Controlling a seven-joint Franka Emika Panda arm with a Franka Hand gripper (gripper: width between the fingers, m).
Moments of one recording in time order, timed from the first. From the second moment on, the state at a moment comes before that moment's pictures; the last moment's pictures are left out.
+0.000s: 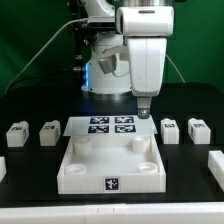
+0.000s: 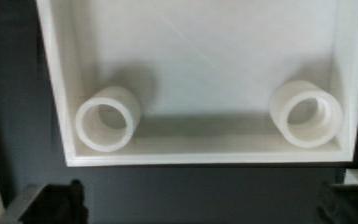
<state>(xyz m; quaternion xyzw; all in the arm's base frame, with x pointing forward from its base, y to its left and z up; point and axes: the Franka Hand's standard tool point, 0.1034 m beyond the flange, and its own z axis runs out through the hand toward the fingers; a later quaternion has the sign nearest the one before) 0.504 0.034 0.103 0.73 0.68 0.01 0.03</state>
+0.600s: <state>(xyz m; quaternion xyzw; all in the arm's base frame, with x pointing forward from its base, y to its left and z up) 0.430 -0.011 0.030 0.73 0.69 0.00 0.00</state>
